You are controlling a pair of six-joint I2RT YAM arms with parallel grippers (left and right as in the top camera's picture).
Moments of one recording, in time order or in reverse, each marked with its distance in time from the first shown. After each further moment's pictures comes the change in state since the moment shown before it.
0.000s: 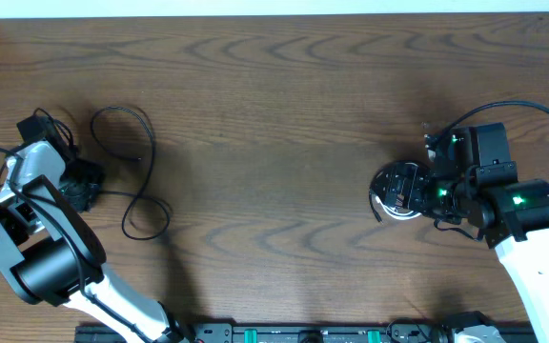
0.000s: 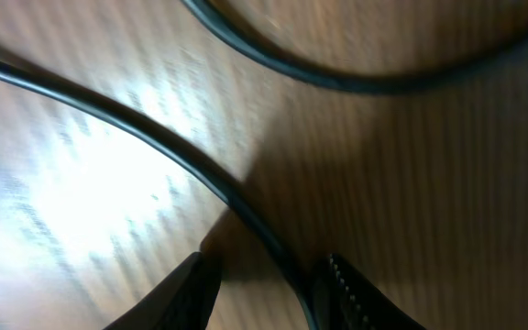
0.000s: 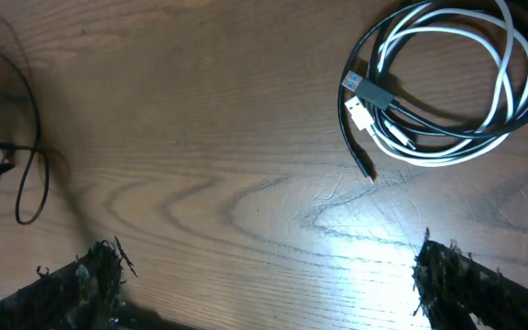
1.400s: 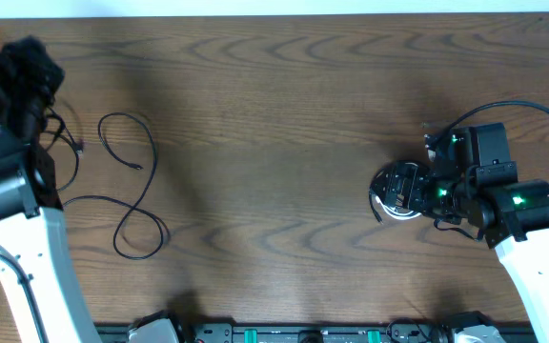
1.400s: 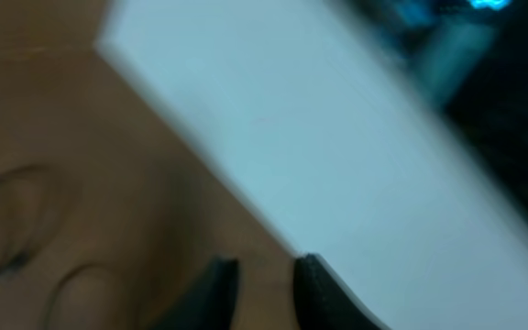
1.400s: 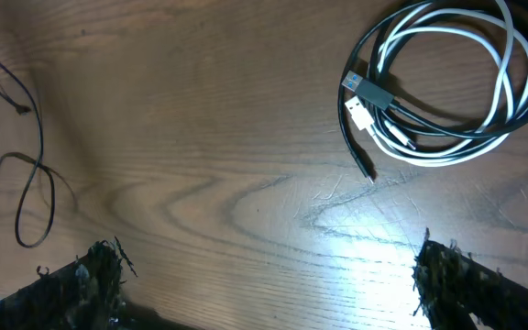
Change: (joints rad) left arm -0.182 -0.678 0.232 0.179 0.187 0.035; right arm 0.000 0.000 0.000 0.000 0.000 0.000
